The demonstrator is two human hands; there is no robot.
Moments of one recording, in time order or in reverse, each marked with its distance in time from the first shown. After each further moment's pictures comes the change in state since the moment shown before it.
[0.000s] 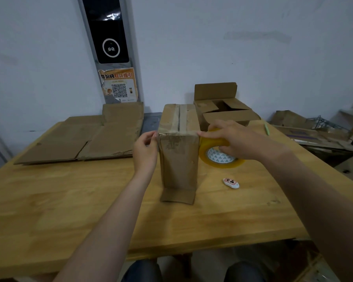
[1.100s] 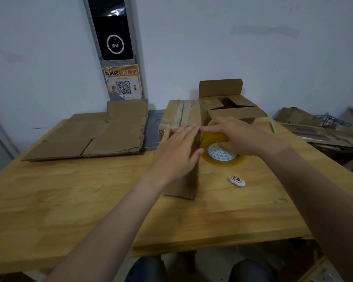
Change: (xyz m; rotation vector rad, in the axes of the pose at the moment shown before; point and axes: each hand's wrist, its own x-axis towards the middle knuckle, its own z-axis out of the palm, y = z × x) left_hand -0.039 0.050 0.002 0.889 -0.489 0.673; right_hand 0.013 -0.012 0.000 0.061 0.017 0.023
